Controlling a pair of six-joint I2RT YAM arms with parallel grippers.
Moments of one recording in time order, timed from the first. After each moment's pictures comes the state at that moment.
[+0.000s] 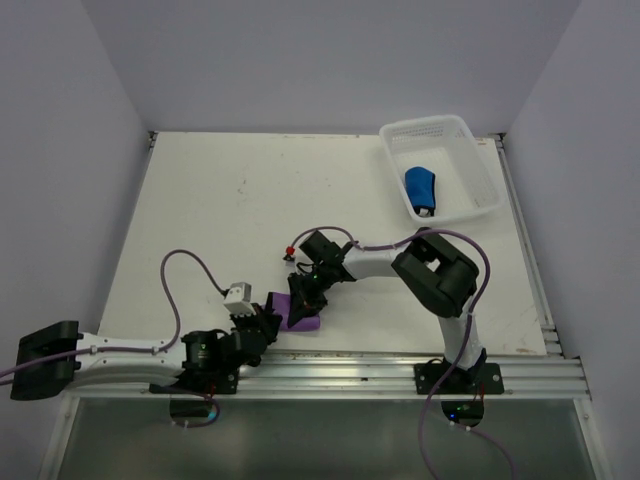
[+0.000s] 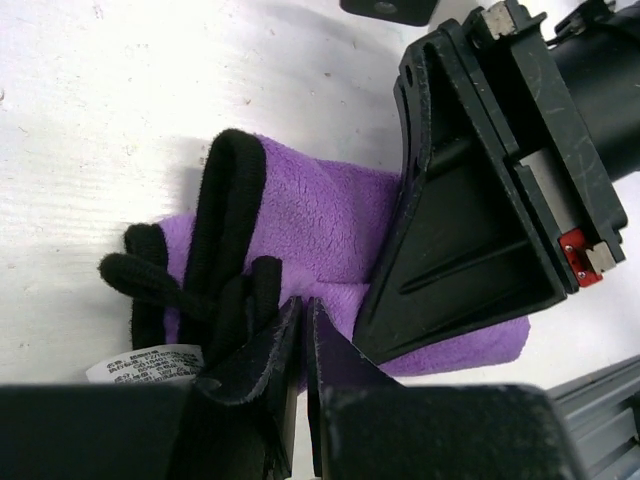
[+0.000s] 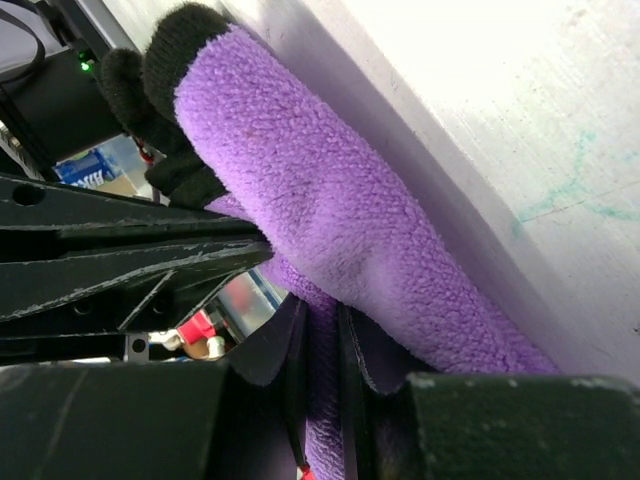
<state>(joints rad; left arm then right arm) -1.35 0.76 0.05 0.00 -0.81 -1.19 0.89 2.02 1.13 -0.21 -0.77 0.69</state>
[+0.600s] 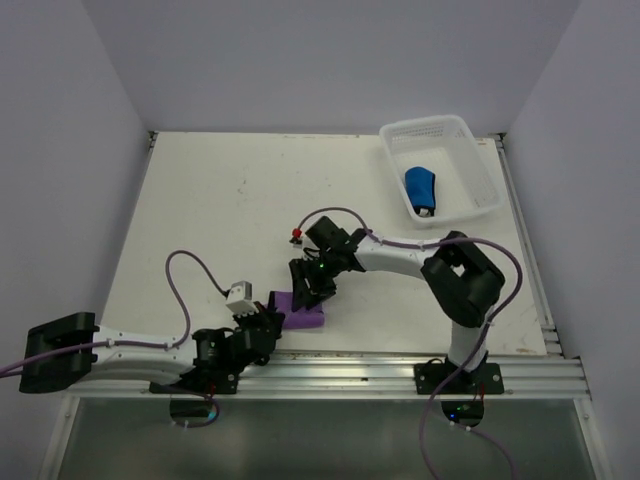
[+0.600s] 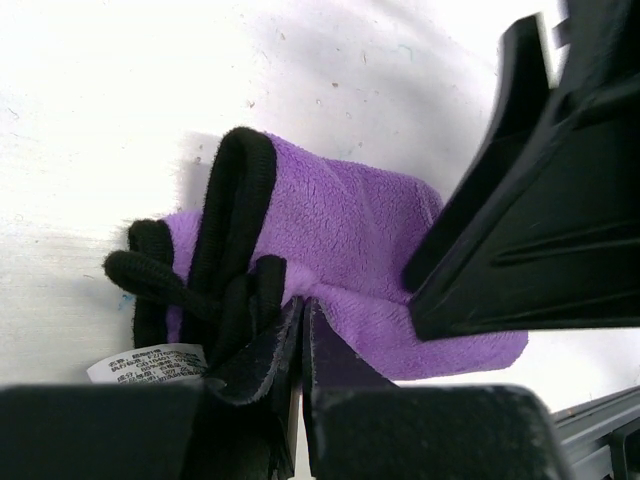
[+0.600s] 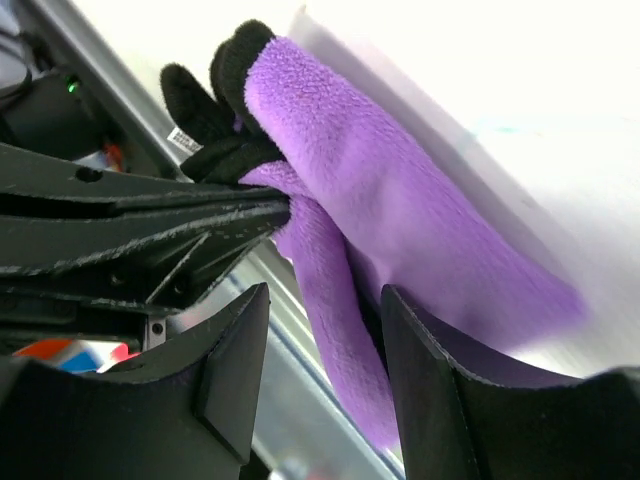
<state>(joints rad) -1.36 0.92 0.10 0.04 -0.85 -1.33 0.86 1.91 1.17 -0.37 -0.63 0.59</state>
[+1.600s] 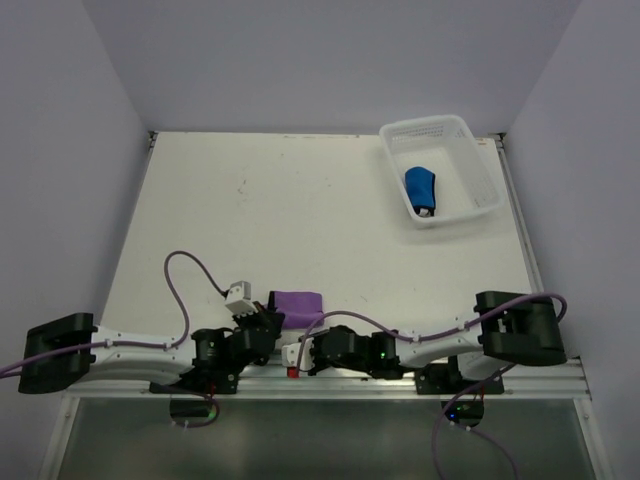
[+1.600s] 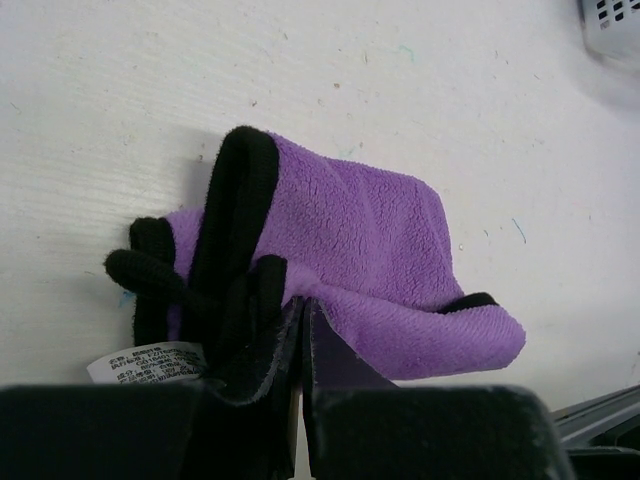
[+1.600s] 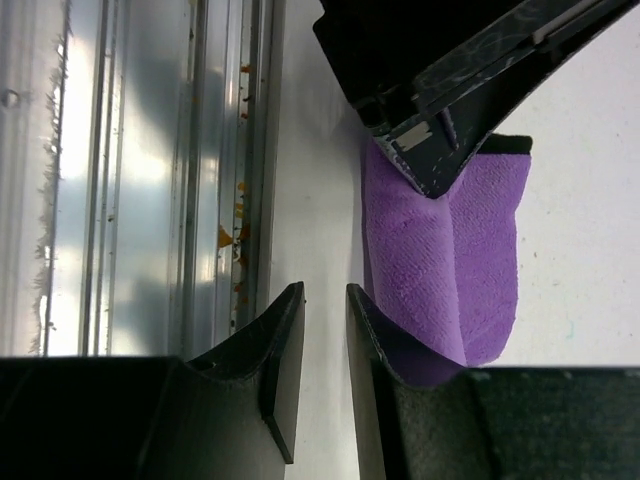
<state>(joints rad) -1.36 0.92 0.10 0.03 -0.85 -1.35 1.50 1.44 0.51 0.38 0.22 -0.42</state>
